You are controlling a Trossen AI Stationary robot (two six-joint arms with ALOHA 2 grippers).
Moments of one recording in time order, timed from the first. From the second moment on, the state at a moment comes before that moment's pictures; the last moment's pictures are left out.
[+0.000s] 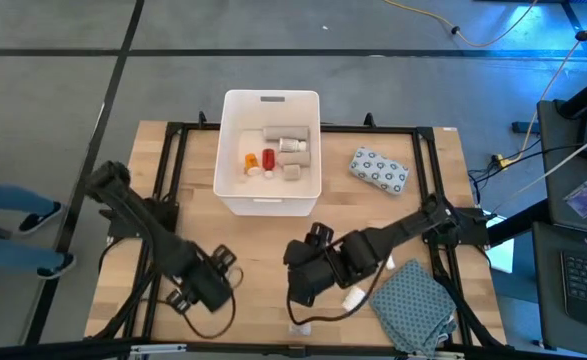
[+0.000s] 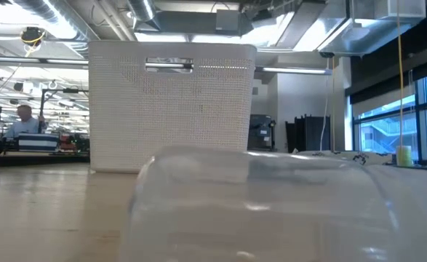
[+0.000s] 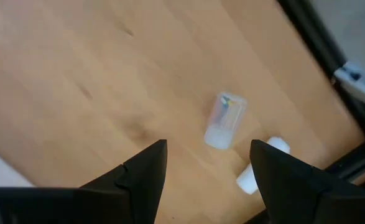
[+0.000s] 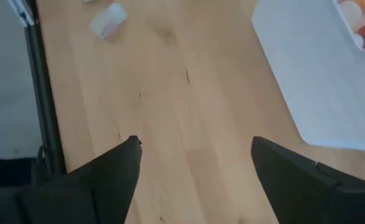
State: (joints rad) left arm -0.71 1.60 1.41 -1.24 0.02 -0.03; right arm 0.47 2.13 2.30 -1.28 0.38 0.71
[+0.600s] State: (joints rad) left arm -0.80 1.74 1.41 -1.25 -0.03 -0.20; right arm 0.51 2.13 2.30 -1.34 0.43 0.76
